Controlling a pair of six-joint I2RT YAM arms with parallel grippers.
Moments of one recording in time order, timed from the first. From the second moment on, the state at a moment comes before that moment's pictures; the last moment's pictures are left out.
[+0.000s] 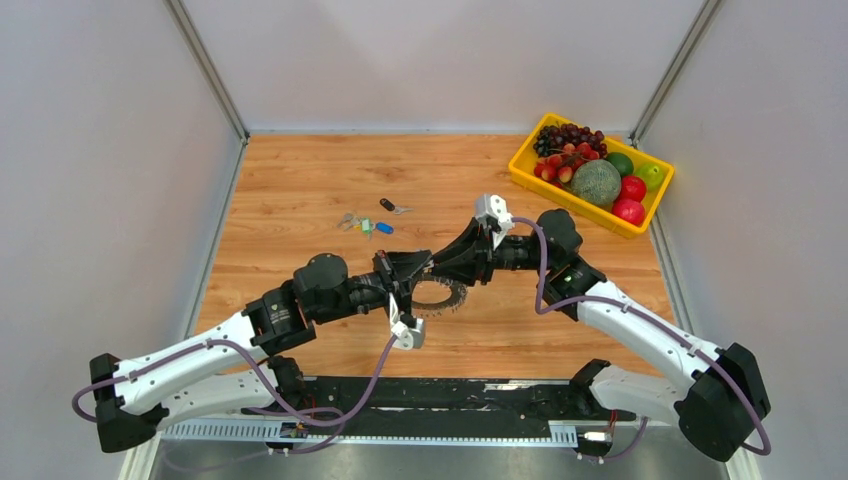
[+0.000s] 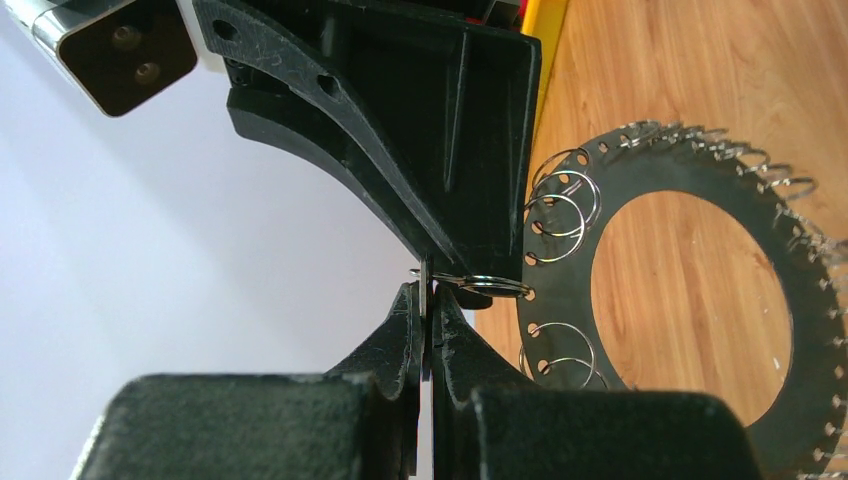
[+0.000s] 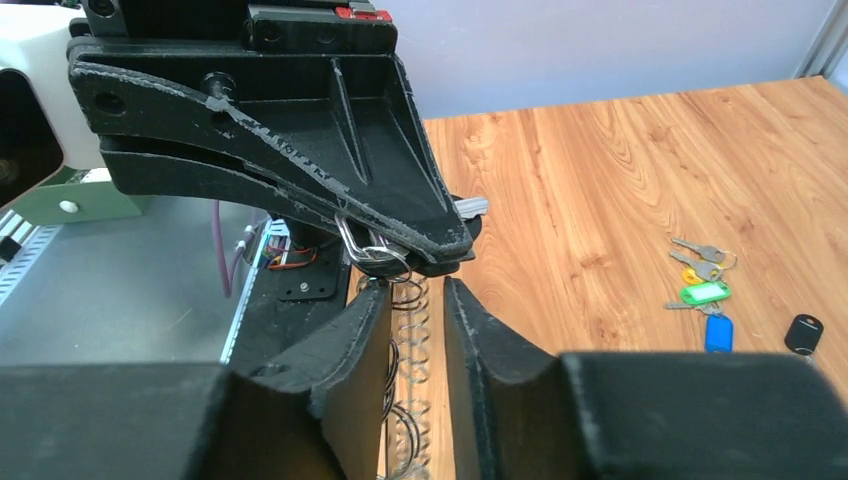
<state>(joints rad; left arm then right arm) -1.09 0.82 0.79 -0.11 0.13 1.25 0.67 1.08 0.74 0.44 -0.89 0.17</state>
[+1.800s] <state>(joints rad) -1.10 0.77 0.68 0.09 0.17 1.29 0.64 0.83 0.63 0.38 -0.59 0.30</state>
